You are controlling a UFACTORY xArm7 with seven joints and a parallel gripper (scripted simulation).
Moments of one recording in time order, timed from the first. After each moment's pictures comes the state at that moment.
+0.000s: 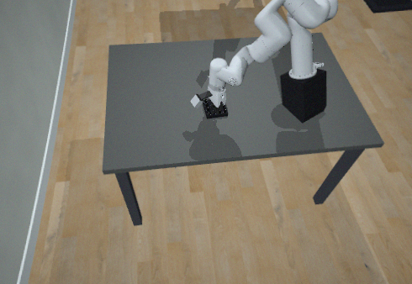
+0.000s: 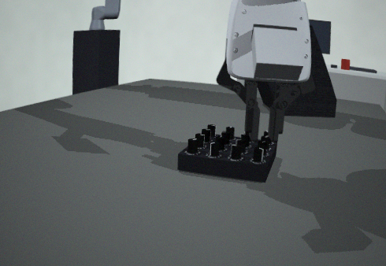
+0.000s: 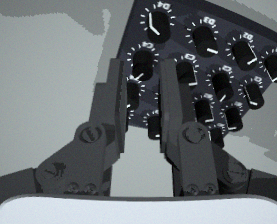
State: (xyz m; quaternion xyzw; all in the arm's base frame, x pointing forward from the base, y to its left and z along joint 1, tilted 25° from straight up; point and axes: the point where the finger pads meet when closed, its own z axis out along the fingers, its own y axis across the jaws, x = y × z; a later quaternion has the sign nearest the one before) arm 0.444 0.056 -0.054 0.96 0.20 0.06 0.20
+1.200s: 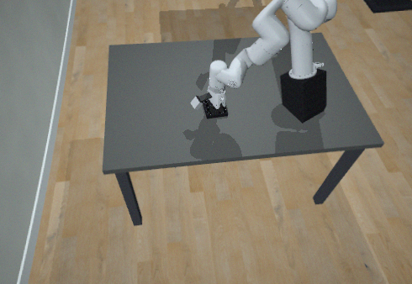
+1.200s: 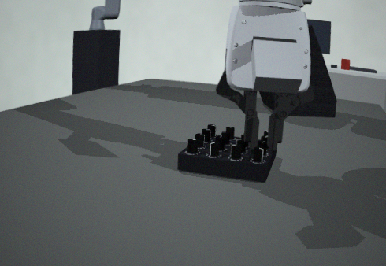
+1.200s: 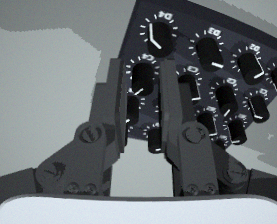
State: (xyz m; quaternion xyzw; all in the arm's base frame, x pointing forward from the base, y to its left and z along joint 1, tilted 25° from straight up) arm 0.447 0.052 -0.065 0.96 0.20 0.06 0.20
